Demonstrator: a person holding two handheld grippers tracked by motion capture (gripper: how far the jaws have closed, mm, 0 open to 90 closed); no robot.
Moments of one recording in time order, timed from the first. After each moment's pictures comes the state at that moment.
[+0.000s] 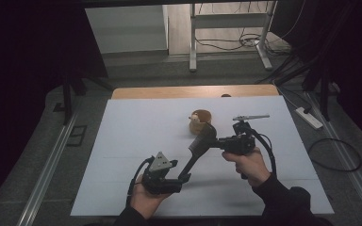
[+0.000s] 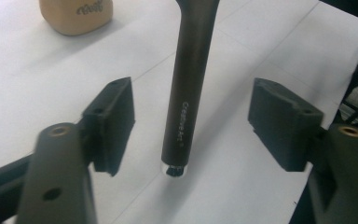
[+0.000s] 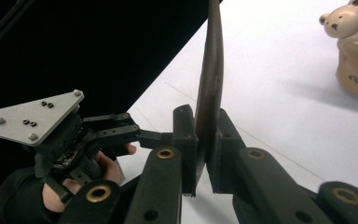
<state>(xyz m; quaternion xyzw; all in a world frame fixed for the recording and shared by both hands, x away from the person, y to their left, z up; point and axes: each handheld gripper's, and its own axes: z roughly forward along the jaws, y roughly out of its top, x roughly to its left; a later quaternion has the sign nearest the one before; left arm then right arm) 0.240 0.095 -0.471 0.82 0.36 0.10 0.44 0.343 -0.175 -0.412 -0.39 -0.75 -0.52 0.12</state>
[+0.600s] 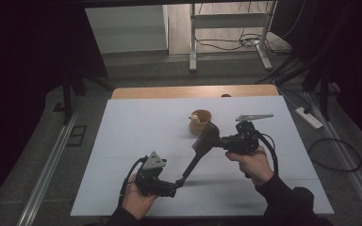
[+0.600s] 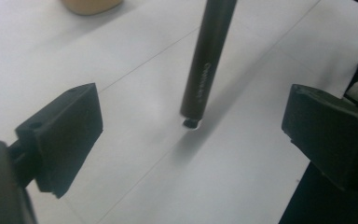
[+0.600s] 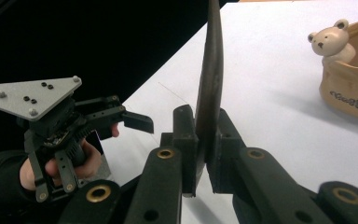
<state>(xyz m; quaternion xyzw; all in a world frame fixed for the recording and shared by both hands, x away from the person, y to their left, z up) 0.239 0.112 -0.469 0.82 0.38 0.09 0.42 0.341 -0.182 -0.407 -0.36 -0.77 -0.53 0.08</state>
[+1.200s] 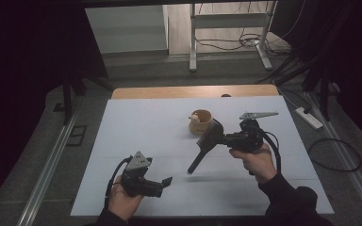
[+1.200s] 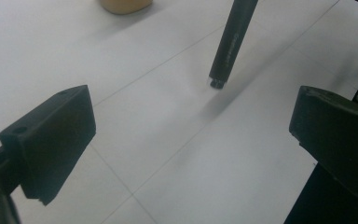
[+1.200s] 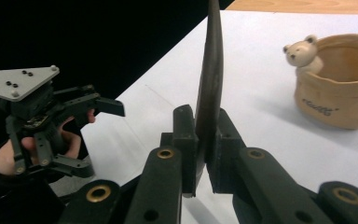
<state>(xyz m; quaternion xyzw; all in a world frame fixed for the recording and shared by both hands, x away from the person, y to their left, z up) 0.232 0.148 -0.466 0.81 0.39 0.10 0.43 0.344 -0.191 -0.401 -0.36 -0.77 -0.52 0.05</state>
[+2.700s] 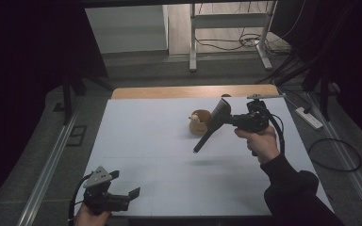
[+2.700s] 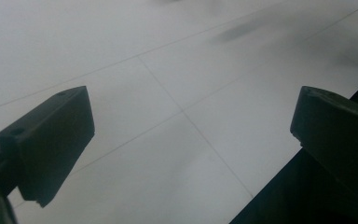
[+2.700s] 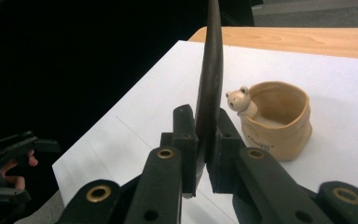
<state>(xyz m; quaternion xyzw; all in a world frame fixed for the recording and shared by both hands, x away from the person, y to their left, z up) 0.182 0.225 -0.473 0.77 0.46 0.12 0.43 0.386 -0.204 -0.377 -0.40 -0.75 -0.53 0.01</state>
